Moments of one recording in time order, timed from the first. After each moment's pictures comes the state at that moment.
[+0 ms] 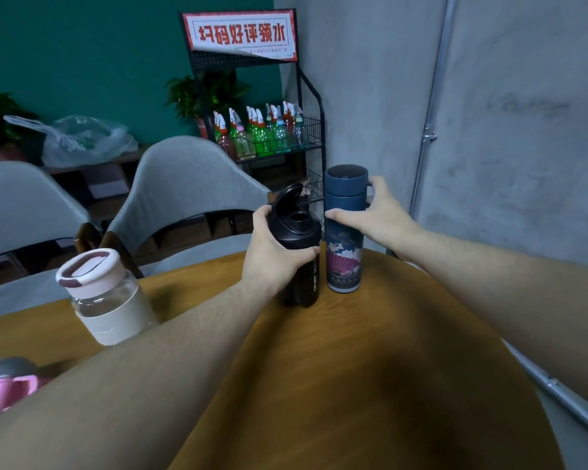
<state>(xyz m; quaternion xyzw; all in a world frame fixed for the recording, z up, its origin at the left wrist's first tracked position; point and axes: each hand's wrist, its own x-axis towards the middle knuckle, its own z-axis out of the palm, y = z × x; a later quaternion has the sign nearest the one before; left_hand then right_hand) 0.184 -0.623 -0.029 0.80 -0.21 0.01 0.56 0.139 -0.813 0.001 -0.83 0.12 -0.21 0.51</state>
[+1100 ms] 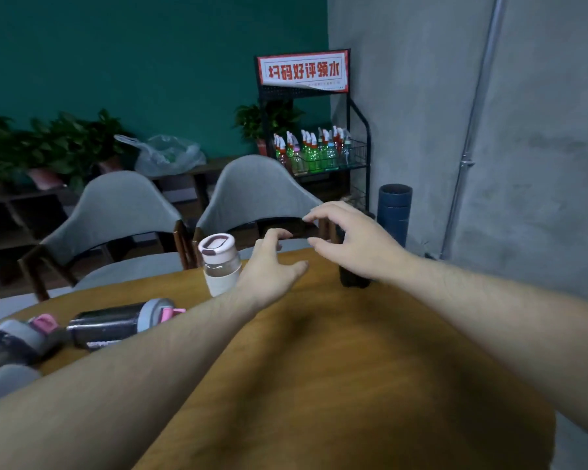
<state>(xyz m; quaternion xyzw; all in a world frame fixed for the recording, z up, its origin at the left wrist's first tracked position) 0.083 -0.469 0.028 0.87 -0.18 0.03 0.45 0.041 -0.648 0.058 -0.91 -0.15 -0.23 0.32</state>
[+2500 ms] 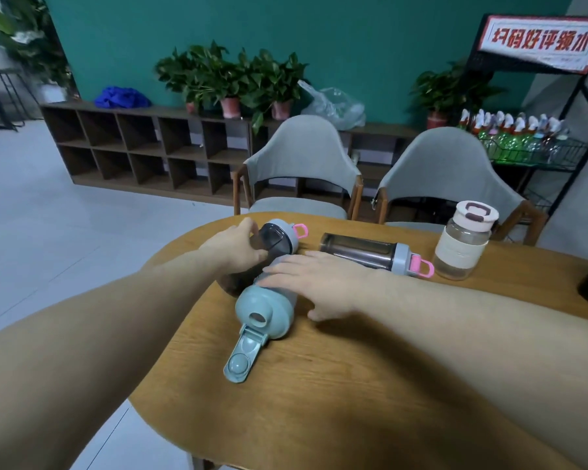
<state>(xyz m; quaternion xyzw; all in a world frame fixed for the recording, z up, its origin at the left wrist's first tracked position) 0.078 0.002 0.006 0.97 0.07 -0.03 0.21 0.072 -0.191 -0.007 -0.85 -0.51 0.00 -0.12</state>
